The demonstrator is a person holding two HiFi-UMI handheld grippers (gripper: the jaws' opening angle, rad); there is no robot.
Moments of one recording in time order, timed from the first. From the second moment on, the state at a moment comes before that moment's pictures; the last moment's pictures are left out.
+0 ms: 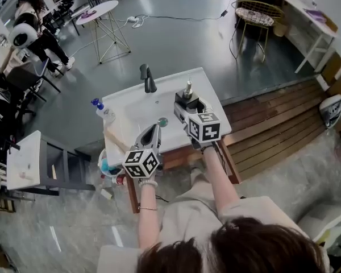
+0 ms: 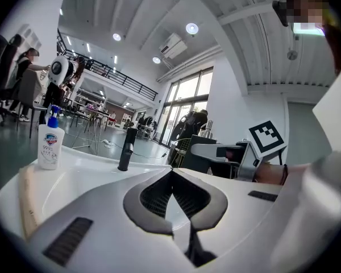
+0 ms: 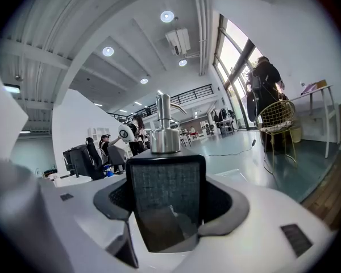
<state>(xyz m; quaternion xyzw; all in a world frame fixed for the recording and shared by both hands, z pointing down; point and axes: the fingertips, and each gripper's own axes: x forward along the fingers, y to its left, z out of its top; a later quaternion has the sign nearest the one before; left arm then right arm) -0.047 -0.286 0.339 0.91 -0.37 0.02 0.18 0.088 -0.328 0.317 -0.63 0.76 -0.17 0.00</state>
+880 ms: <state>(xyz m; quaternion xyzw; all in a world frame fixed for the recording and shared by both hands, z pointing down) -0.078 -0.225 0.339 0.91 -0.37 0.03 0.18 0.044 -0.255 0.307 -0.61 0.78 -0.15 -0.01</state>
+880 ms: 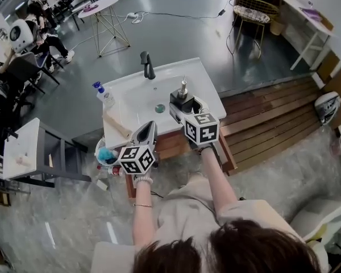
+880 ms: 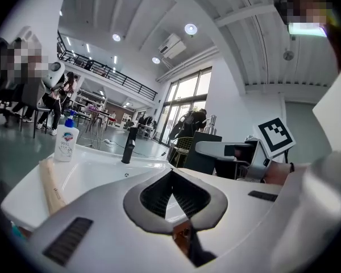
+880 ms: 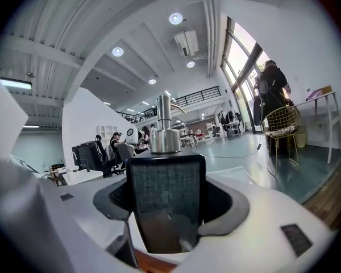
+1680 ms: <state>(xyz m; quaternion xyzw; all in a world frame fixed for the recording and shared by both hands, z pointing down) -0.002 -0.157 0.341 0.92 -0.36 0.06 0.17 0.092 -0.179 0.299 -0.59 0.79 -0.15 -0.01</state>
